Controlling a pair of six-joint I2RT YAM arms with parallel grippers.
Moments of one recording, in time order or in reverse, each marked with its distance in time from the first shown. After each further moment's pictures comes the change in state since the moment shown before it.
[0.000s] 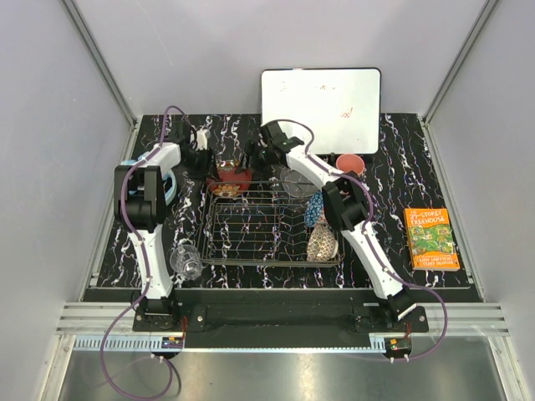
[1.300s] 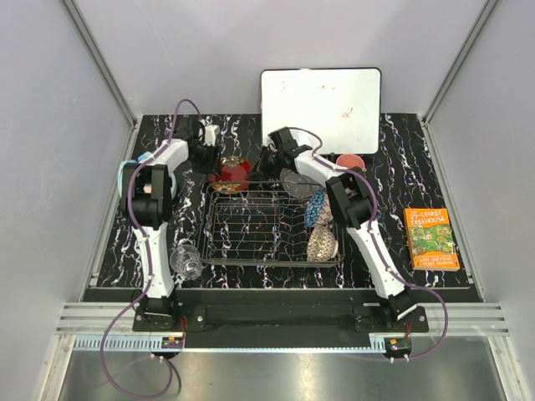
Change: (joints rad) left arm -0.057 0.062 0.099 0.006 -0.070 0.107; right arm -0.050 -0.054 -0.247 0.233 -0.103 0.100
